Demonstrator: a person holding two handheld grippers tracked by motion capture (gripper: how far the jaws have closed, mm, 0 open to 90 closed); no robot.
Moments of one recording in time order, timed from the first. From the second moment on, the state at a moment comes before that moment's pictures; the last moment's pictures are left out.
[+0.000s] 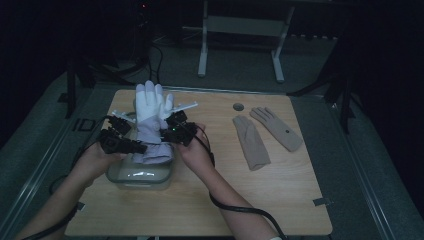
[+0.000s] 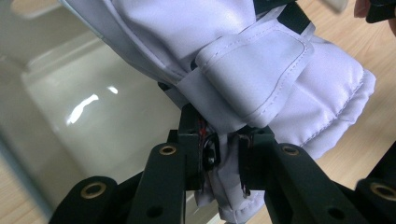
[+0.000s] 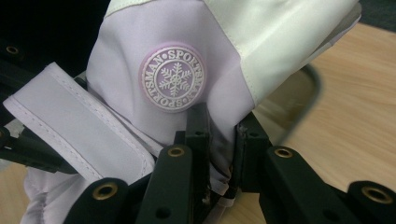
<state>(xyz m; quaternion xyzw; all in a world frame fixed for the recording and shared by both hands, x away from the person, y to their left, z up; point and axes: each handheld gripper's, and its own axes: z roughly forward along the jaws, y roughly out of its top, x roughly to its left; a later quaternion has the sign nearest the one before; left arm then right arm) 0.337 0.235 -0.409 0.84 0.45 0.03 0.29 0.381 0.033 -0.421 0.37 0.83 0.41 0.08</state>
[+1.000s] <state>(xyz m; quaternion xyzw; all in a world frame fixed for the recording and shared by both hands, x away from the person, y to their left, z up) 0.330 0.253 -0.491 0.86 0.46 -0.04 0.23 0.372 0.063 -0.498 0.40 0.86 0.31 0.01</state>
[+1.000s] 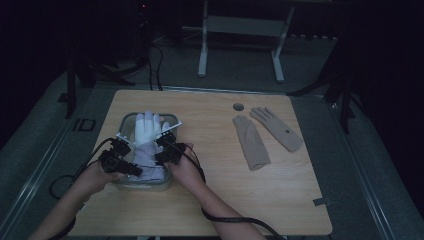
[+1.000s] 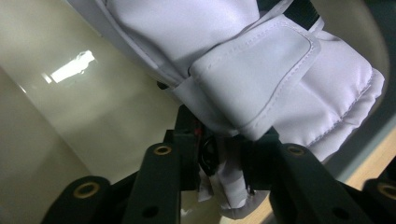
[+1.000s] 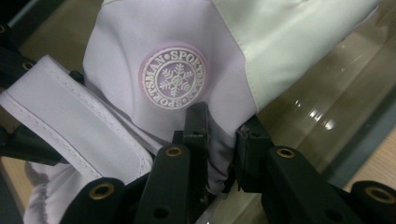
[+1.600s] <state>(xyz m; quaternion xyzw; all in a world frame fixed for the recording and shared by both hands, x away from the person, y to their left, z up) 0.316 0.258 -0.483 0.83 0.49 0.04 0.28 0.377 0.066 -0.486 0.36 0.87 0.33 0.05</state>
